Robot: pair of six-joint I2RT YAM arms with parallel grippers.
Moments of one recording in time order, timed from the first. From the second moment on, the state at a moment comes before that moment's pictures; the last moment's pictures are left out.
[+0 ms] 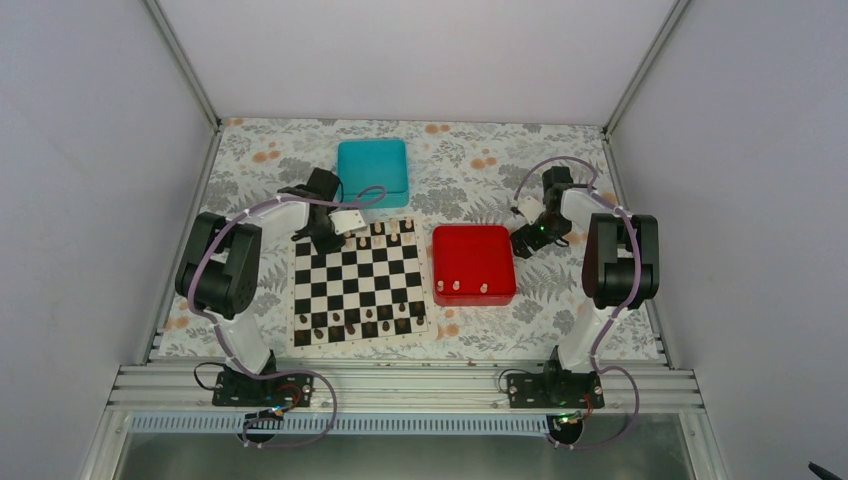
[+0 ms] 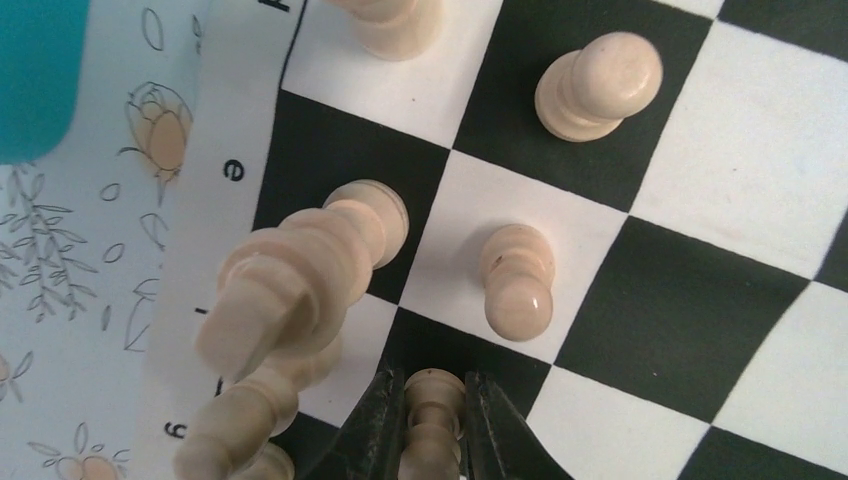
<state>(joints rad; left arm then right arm) -0.29 1.78 1.10 -0.62 0.05 0.79 -0.02 1.86 1.17 -0.73 -0.10 -0.59</state>
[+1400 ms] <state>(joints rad) -0.50 1.65 1.45 -0.97 -0.07 0.77 -0.02 1.86 1.17 -0.73 -0.09 -0.58</state>
